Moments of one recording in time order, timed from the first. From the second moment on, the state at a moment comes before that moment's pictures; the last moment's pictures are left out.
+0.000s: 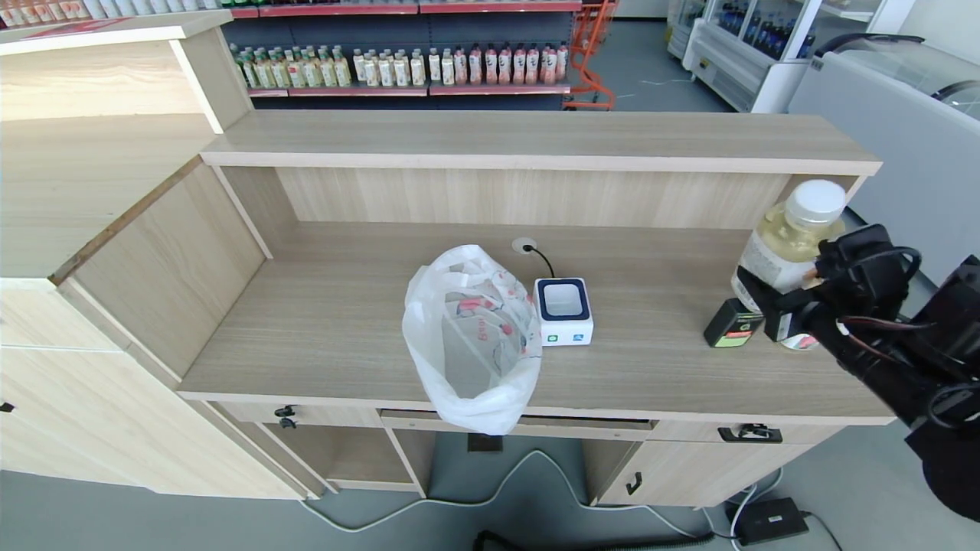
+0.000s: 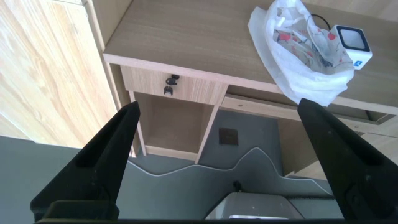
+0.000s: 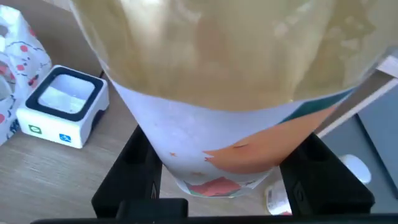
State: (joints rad) left arm -0.01 0.00 0.00 0.01 0.00 -0.15; right arm 0.07 1.77 -0.44 -1.52 0.06 -0.41
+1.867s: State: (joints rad) left arm -0.01 0.00 0.00 0.01 0.01 -0.15; right arm 0.15 1.87 -0.47 -1.41 0.11 -0.08
